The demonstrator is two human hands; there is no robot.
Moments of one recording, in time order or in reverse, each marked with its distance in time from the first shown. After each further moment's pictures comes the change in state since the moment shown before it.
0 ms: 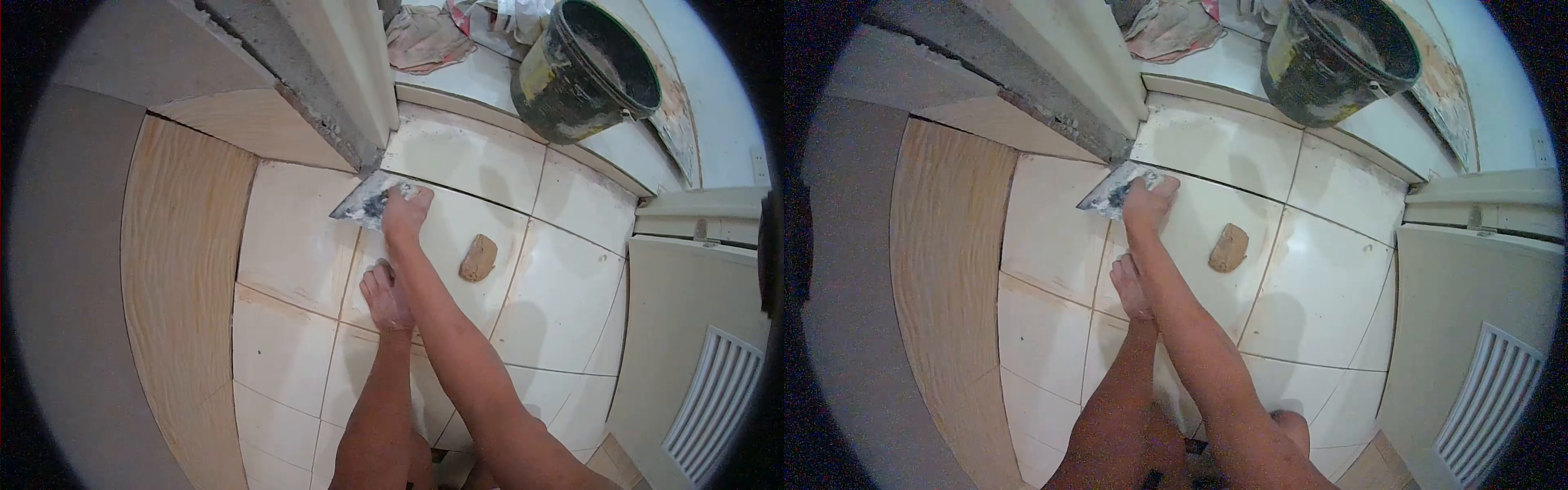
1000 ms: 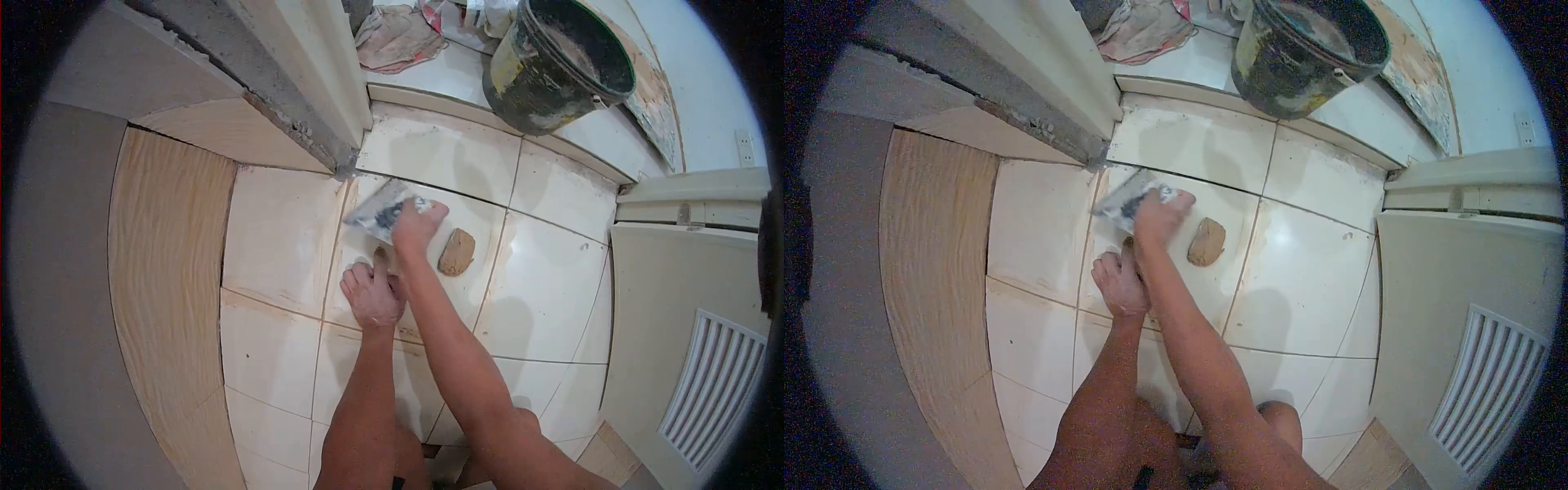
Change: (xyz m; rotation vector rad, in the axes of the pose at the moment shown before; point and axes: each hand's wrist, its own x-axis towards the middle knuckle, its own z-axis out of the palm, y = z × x) left_hand 0.004 0.011 -0.022 -0.107 -0.039 0.015; right_hand -0.001 -0.001 -0.056 -0.007 0.171 -0.060
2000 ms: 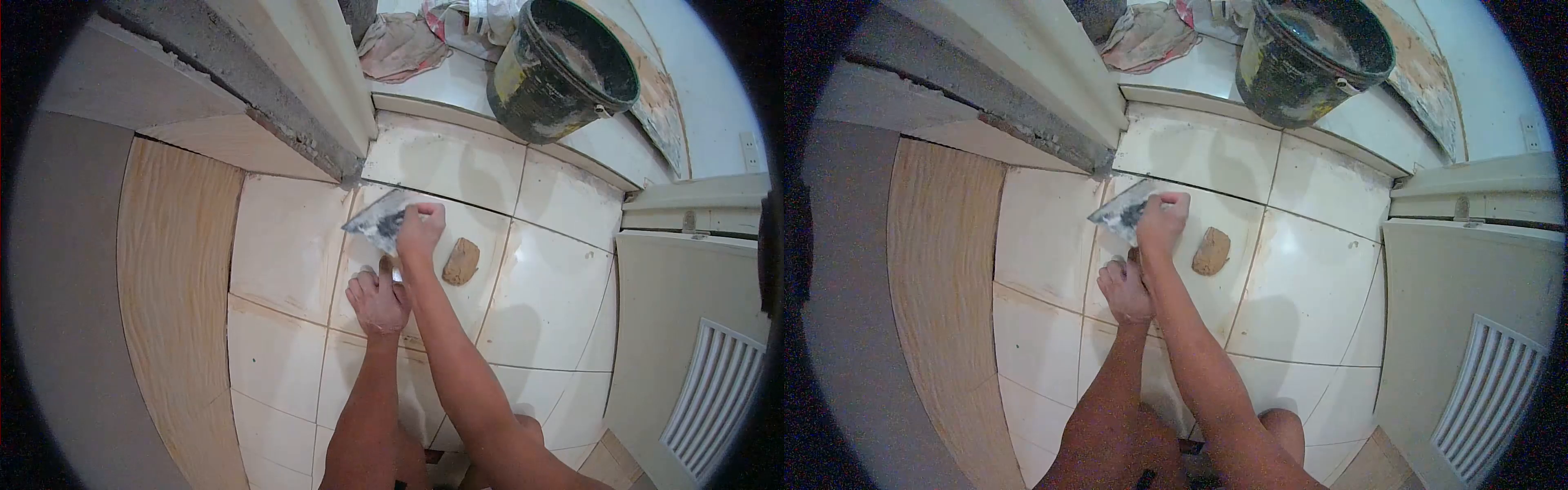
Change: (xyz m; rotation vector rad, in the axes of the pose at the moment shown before) left_hand 0.002 0.000 0.001 0.005 0.004 -0.009; right_hand 0.004 -0.004 0.006 0.052 -0.052 -0.040
